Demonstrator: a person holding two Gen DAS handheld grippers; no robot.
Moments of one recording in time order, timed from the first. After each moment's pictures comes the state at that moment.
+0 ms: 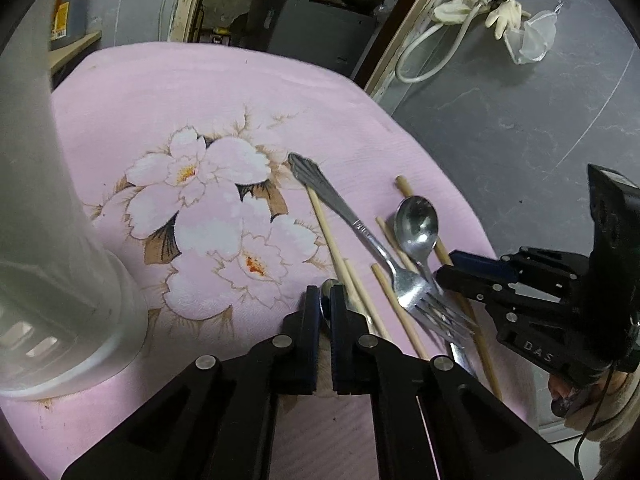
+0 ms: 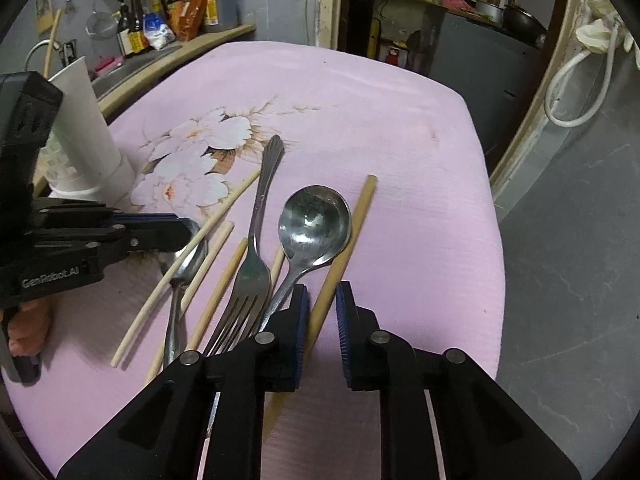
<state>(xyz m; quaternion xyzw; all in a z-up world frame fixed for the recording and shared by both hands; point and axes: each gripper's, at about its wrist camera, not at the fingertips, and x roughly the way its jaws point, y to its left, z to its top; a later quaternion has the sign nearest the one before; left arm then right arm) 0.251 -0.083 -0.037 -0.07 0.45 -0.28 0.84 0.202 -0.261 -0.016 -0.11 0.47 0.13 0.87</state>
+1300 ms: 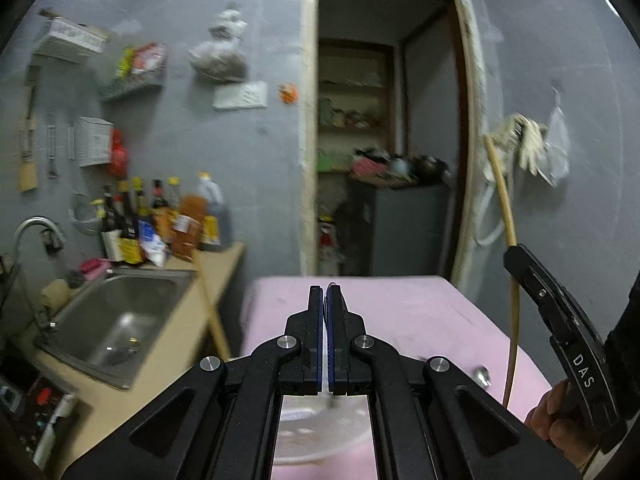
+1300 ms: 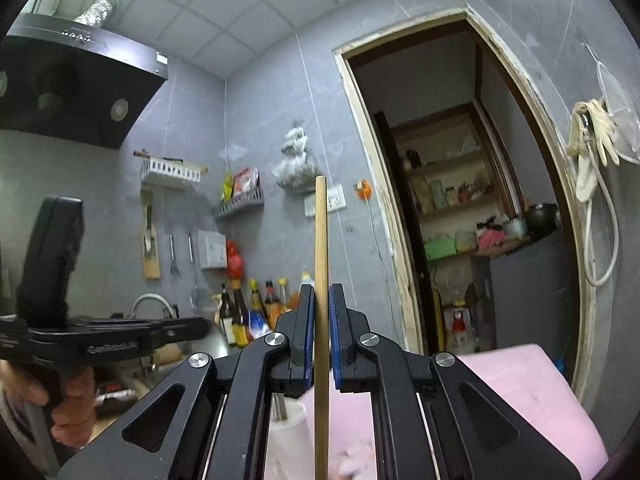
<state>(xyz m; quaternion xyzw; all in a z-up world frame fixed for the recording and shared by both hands) 0.155 0.023 0.132 0.00 0.15 -0.07 0.99 0.113 -0.183 0.102 0.10 -0.07 0.25 0.96</state>
